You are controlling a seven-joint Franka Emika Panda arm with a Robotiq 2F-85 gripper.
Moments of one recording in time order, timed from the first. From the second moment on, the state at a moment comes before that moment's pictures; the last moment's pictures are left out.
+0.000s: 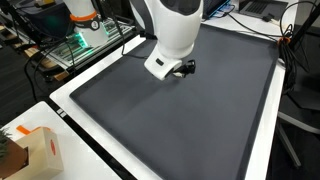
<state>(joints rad) -0.07 0.55 -0.11 -1.83 0.35 2.08 0.51</state>
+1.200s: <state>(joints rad) 0.26 0.59 -0.10 -1.71 -0.35 2.02 0.50</state>
